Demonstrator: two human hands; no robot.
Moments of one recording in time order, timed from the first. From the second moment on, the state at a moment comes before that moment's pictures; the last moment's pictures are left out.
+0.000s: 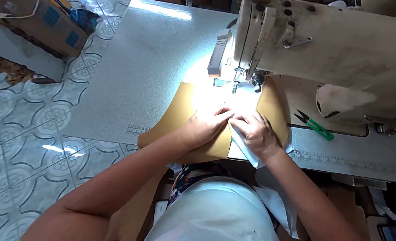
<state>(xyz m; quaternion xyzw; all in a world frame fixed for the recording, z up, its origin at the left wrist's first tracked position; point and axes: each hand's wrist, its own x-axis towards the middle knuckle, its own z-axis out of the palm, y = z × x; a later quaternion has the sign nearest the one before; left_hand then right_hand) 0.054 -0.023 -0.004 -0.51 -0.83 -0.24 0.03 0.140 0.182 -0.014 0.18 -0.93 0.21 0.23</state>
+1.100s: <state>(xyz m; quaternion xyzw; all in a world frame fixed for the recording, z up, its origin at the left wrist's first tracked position) -0.063 -0.008 -0.006 -0.58 -0.79 -0.19 0.02 0.100 0.198 0.015 0.09 -0.99 0.04 0.13</state>
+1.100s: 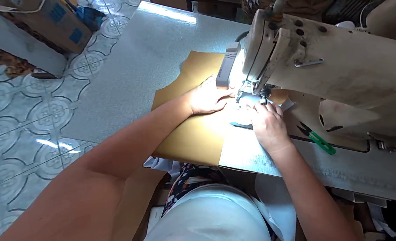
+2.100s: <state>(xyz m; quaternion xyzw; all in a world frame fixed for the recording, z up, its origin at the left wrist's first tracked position) -0.104 -0.027 0.015 0.07 -0.82 -0.52 0.21 0.105 0.136 0.009 -0.11 -0.93 0.33 0.11</state>
